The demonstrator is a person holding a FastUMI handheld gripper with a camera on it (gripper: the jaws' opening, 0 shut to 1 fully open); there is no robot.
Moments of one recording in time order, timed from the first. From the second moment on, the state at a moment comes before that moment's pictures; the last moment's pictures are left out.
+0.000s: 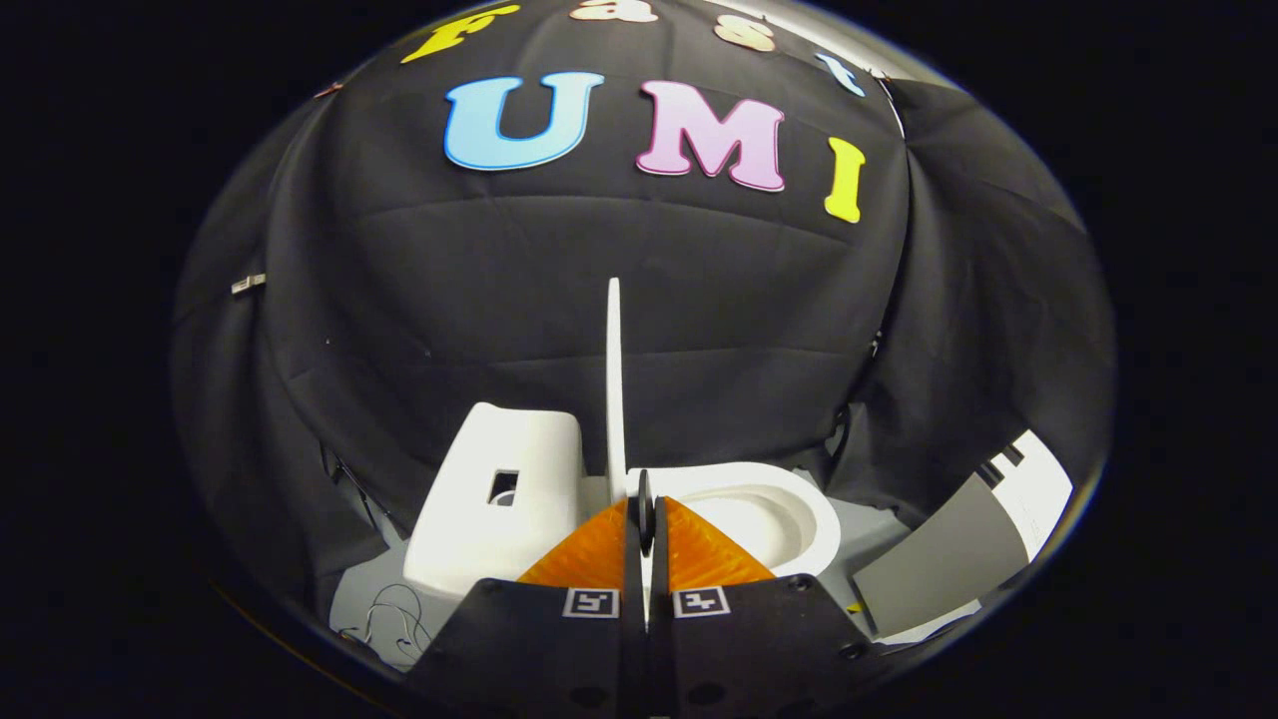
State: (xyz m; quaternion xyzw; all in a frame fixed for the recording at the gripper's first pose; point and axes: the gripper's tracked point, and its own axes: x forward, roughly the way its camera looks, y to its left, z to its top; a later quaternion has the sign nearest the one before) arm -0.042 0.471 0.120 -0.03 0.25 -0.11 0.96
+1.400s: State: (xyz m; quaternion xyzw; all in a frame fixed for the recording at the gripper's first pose) arm -0.042 0.532 0.129 -0.05 0.23 -0.01 0.97
